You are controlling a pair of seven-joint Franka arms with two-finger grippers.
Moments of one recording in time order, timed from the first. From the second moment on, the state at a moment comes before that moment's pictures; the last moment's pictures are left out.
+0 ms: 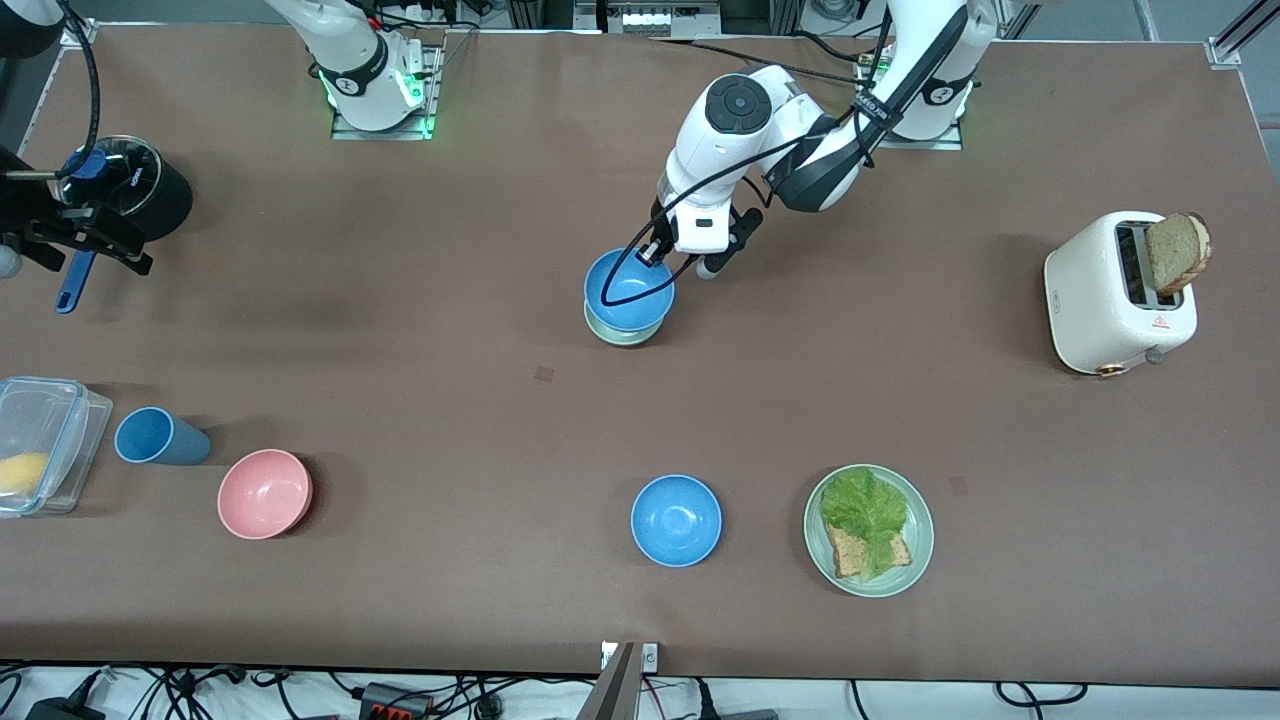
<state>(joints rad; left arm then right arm) -0.25 0.37 -0.61 -2.03 0.04 2.53 -1.78 -0.08 -0.05 0.01 -1.75 -0.04 1.78 -0.04</state>
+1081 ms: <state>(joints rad) -0.26 0.48 -0.60 -2.03 0.24 2.60 -1.92 -0.08 -0.05 0.01 -1.75 -0.04 1.75 -0.04</state>
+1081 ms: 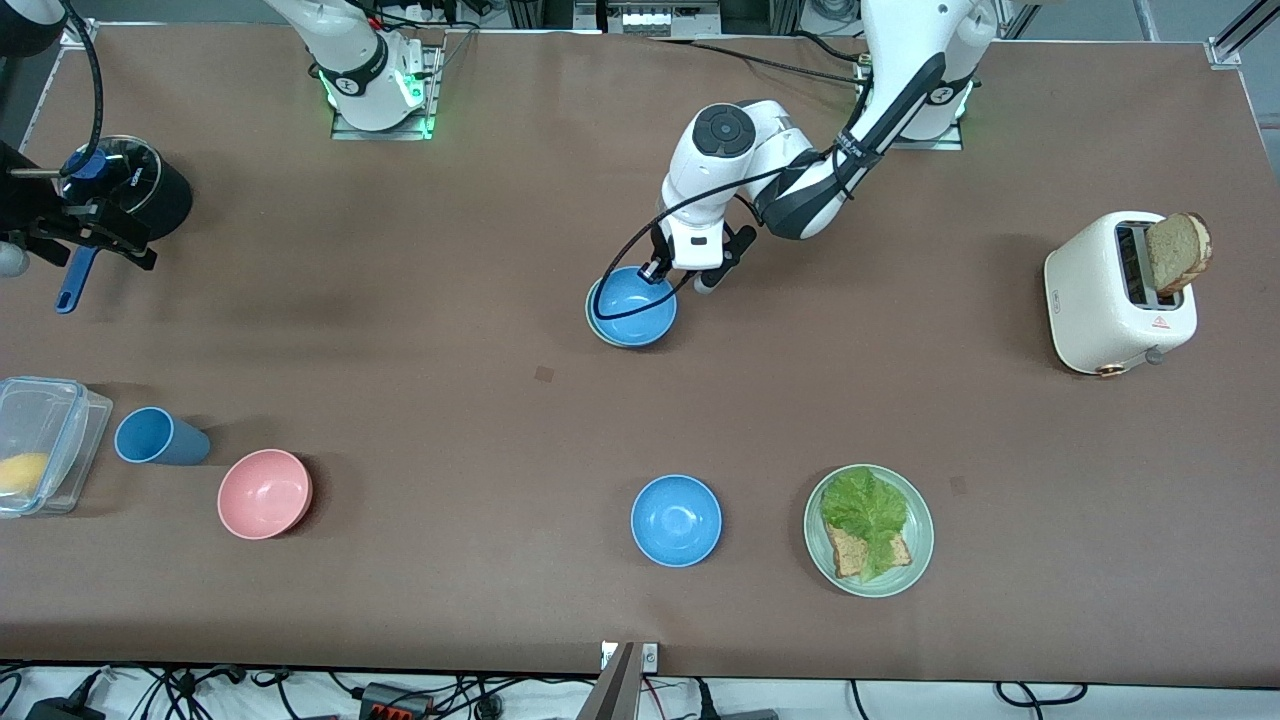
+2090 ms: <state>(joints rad) -0.26 0.48 -0.60 -1.98 0.24 2.61 -1.96 -0.08 -0.05 0.02 -1.75 -0.04 1.75 -0.04</state>
